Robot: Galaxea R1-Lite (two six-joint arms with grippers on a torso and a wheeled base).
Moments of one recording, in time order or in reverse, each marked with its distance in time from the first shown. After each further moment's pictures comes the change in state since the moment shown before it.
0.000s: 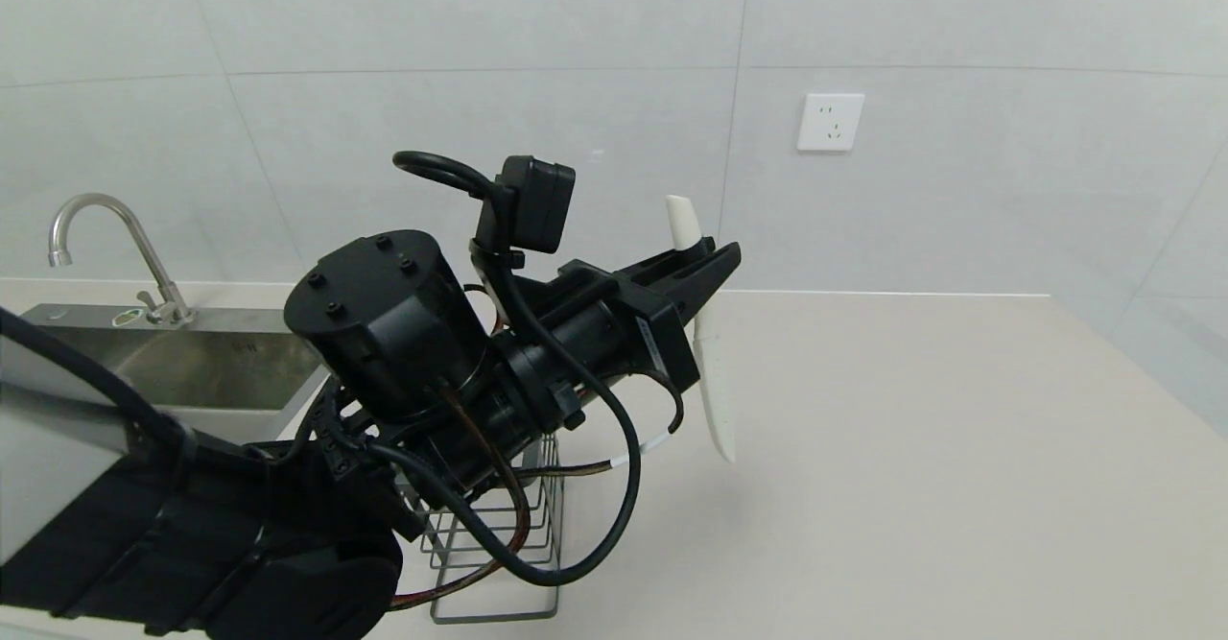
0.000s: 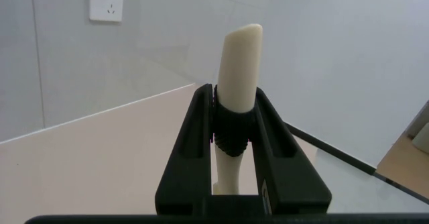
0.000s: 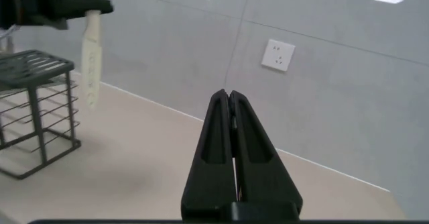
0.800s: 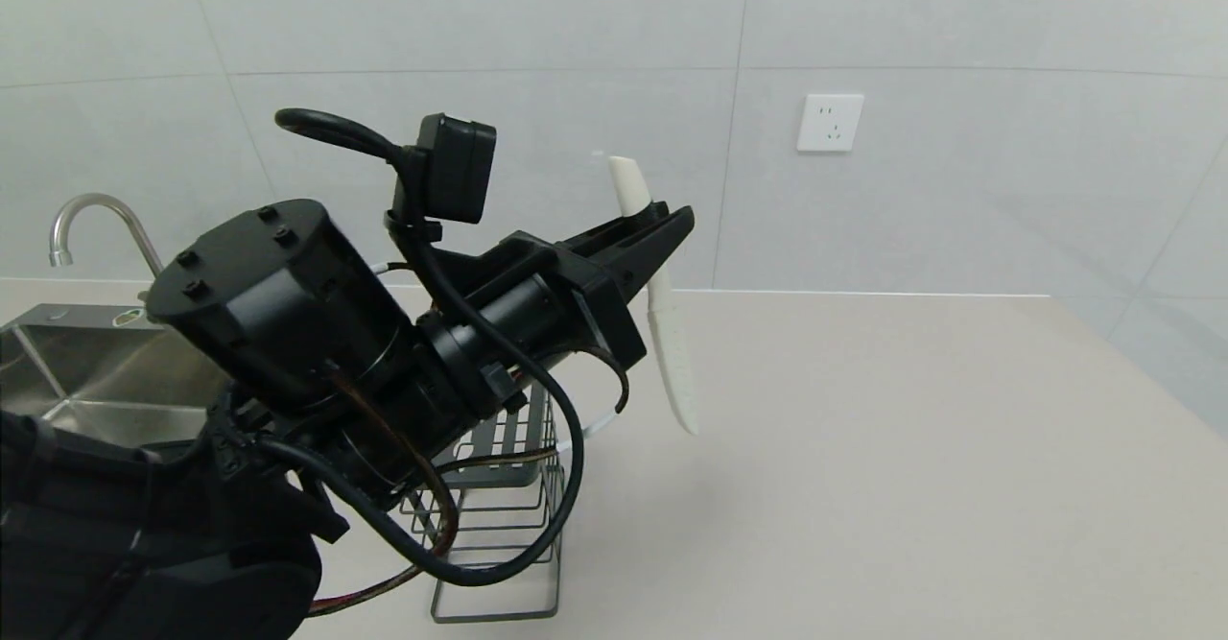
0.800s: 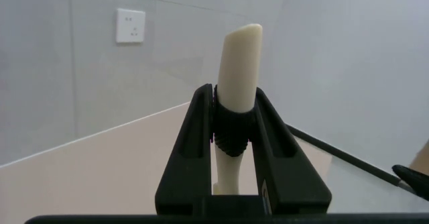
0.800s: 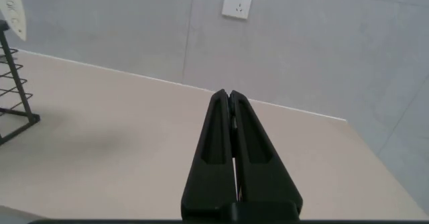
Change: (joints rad) left arm 0.047 -0.110 0.060 0.013 0.006 0.039; right arm -0.097 -0.210 0.003 0.394 -0.243 0.015
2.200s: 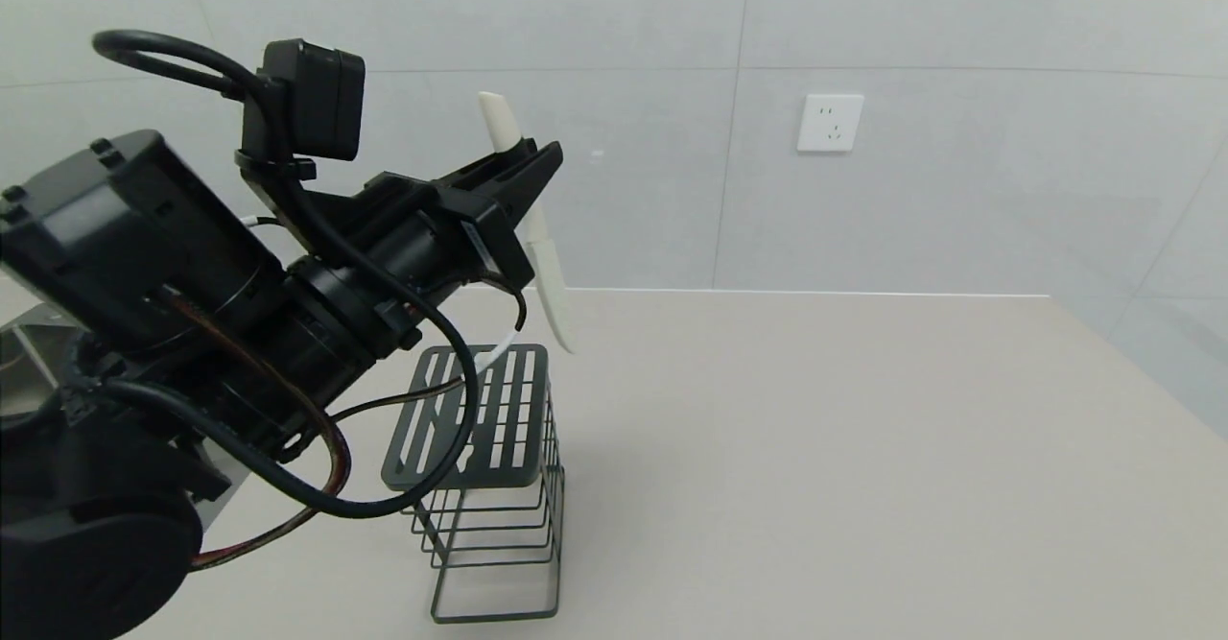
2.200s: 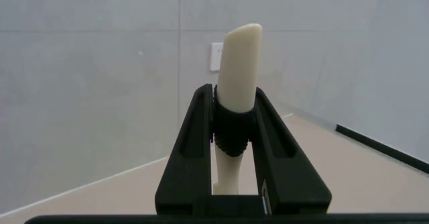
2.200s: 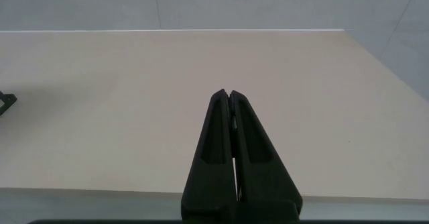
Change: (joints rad) left arm 0.113 -0.133 0.001 0.104 0.149 0.195; right arm -0.002 -0.010 -0.001 0.161 -0.080 0.147
